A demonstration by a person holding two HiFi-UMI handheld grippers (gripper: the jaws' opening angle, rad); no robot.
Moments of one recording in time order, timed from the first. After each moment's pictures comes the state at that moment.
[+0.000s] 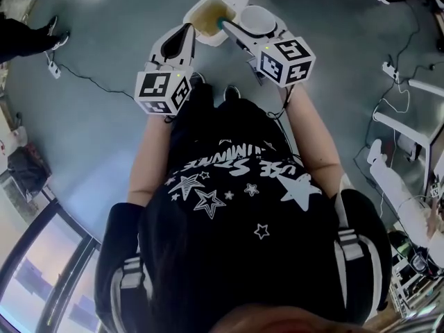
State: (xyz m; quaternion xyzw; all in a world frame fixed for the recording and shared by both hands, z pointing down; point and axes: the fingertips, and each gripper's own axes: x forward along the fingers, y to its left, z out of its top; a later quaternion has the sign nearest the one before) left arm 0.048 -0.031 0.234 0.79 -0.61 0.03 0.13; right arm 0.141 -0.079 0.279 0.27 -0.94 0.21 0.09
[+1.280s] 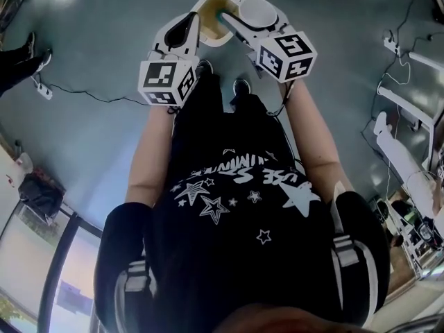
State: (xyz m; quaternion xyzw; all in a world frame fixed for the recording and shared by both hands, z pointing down) left arm -0.058 -0.195 0.315 0.83 -0.53 0.05 0.18; right arm 0.029 -0.217 0.351 0.34 -0.90 0.24 0.12
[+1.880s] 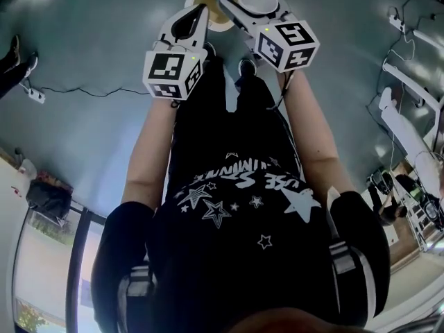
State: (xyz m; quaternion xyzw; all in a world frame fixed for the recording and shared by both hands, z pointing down) left arm -0.090 -0.211 0.410 0.85 -0.47 0.08 0.23; right arm -0.026 -0.239 0.436 0.39 -0.87 0.28 0.14
